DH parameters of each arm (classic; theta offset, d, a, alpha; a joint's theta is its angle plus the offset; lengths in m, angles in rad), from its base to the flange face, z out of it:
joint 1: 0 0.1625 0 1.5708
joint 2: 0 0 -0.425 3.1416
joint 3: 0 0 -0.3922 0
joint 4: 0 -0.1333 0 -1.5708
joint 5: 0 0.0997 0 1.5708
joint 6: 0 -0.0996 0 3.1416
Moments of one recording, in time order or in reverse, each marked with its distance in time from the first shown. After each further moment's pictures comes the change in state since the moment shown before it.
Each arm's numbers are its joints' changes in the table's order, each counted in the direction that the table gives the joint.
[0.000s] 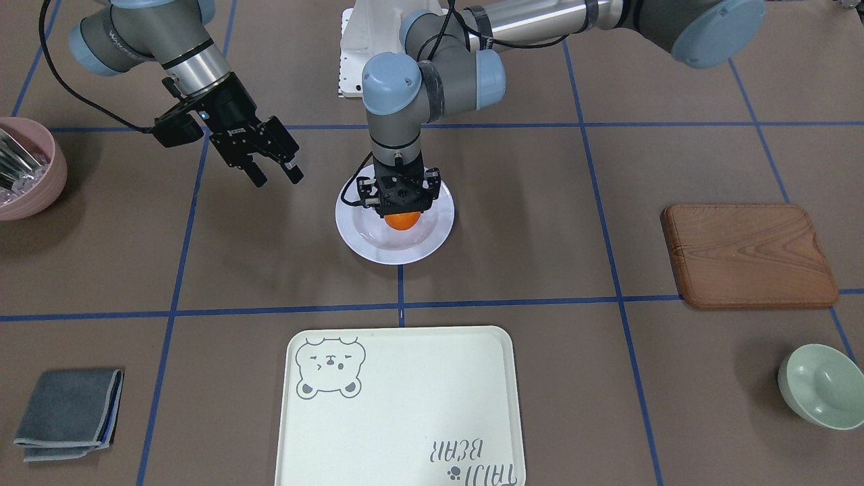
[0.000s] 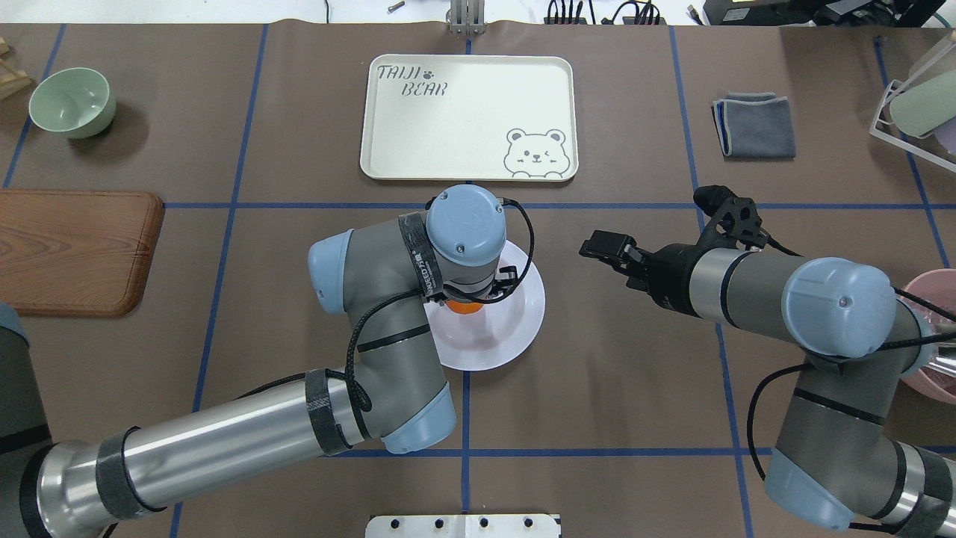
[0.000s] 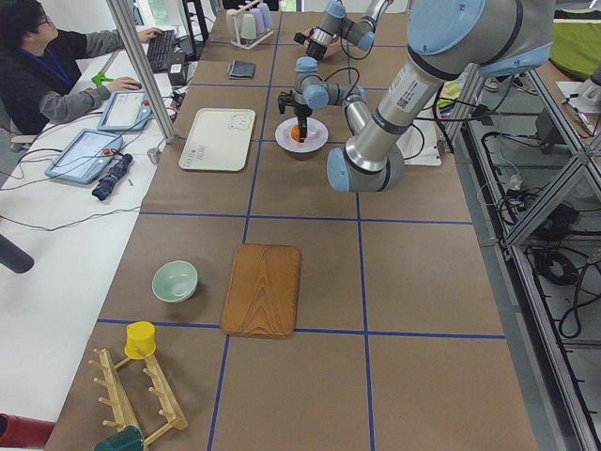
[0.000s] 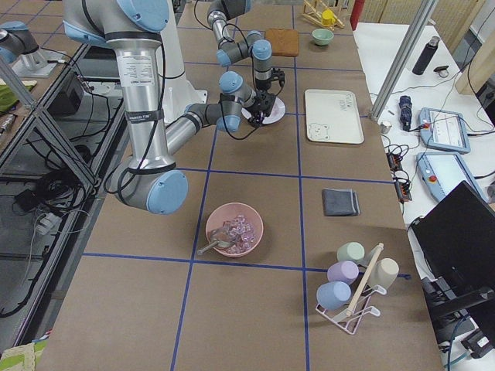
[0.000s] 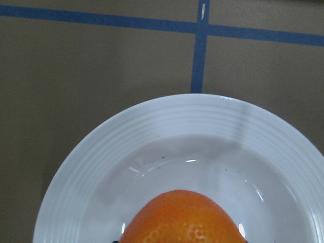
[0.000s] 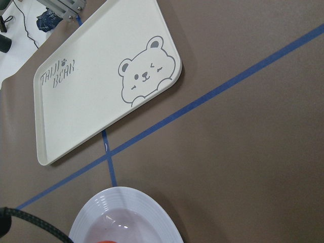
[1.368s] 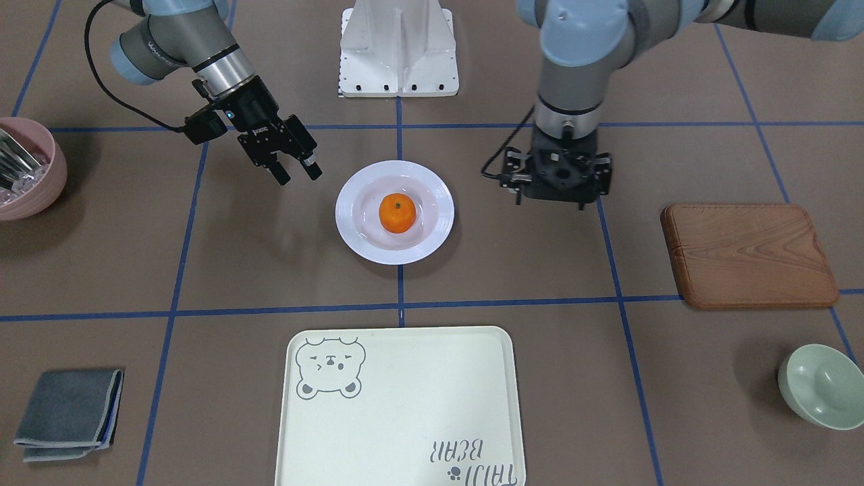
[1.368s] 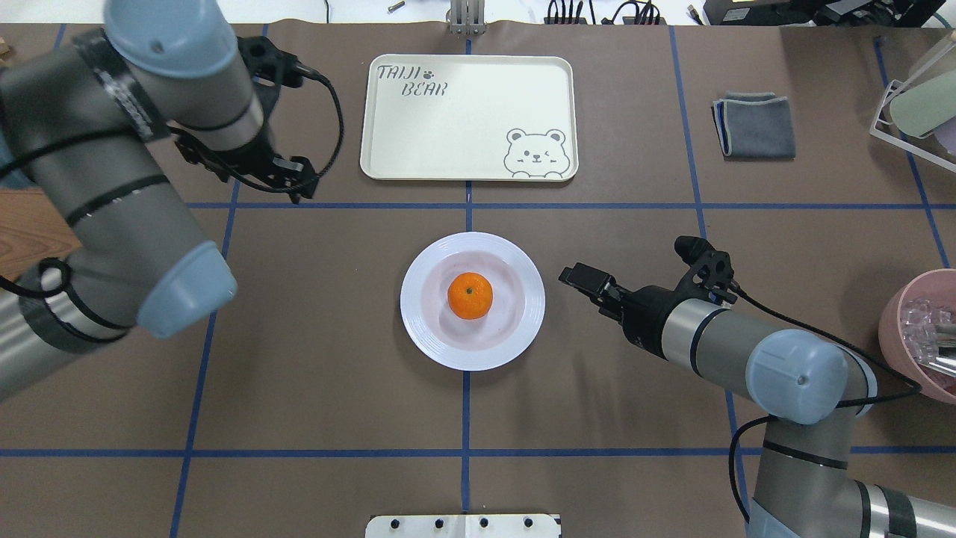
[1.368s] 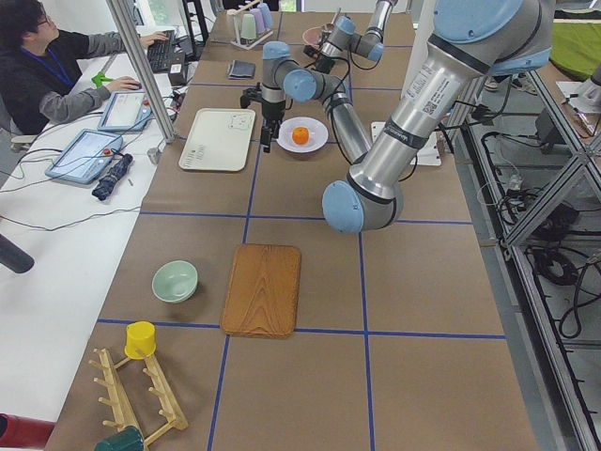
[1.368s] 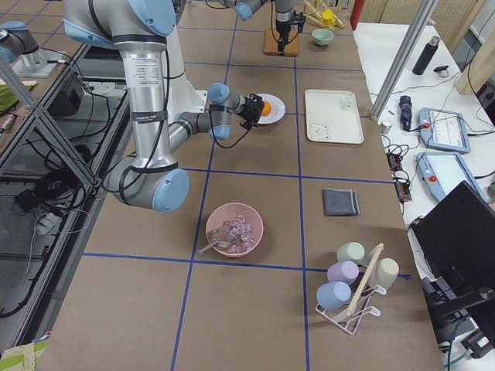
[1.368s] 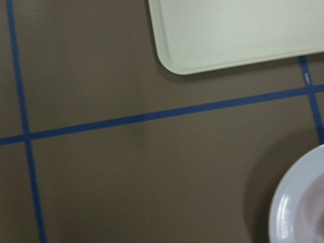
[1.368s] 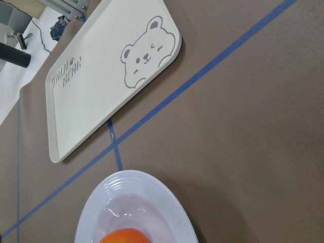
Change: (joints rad) left arm -0.414 0.306 0.506 -0.428 -0.143 -0.789; right arm -0.146 -0.004 0.104 -0.211 -0.224 -0.123
